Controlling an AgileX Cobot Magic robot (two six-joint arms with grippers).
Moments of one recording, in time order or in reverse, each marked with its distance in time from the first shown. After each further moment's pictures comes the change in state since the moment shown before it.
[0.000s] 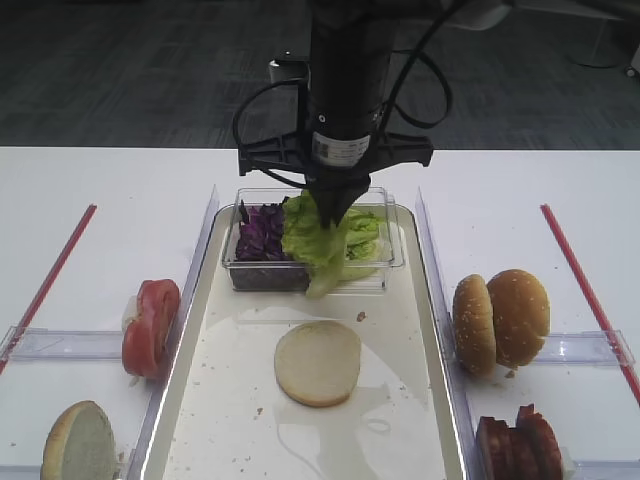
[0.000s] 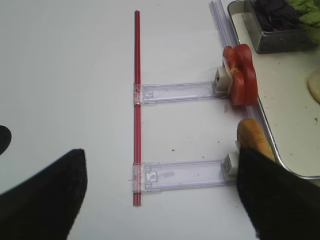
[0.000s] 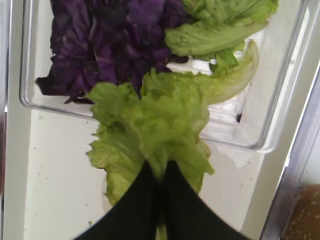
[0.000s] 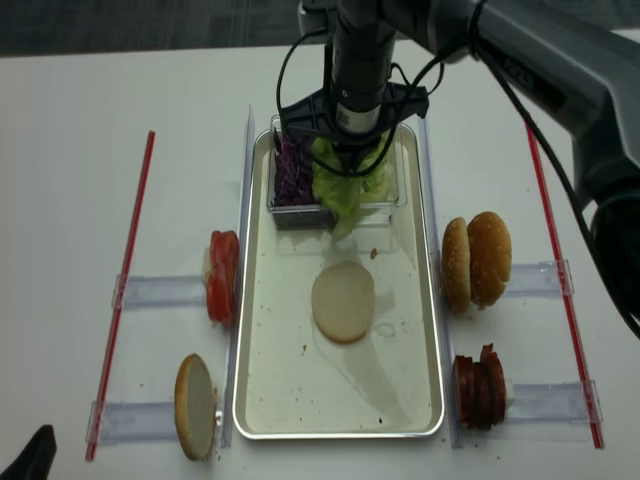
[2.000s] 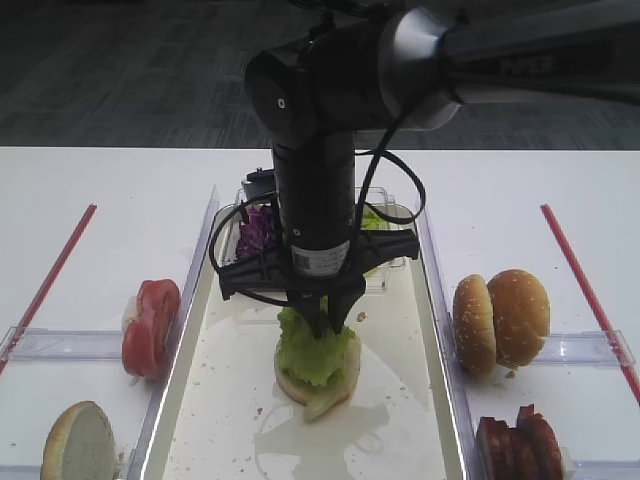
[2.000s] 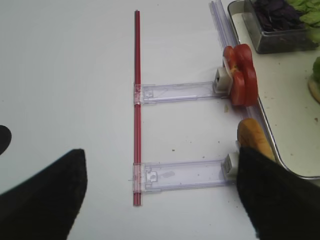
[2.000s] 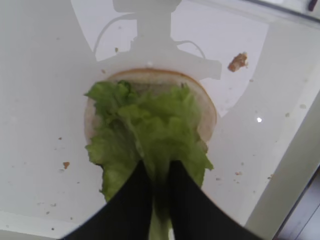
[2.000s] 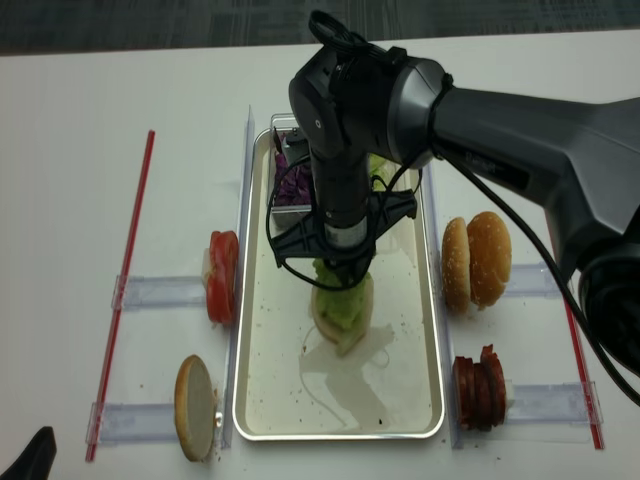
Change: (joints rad) left arm 0.000 0.000 0.000 0.000 0.000 0.000; right arm 0.137 -0.005 0.238 -0.006 -0.019 0.054
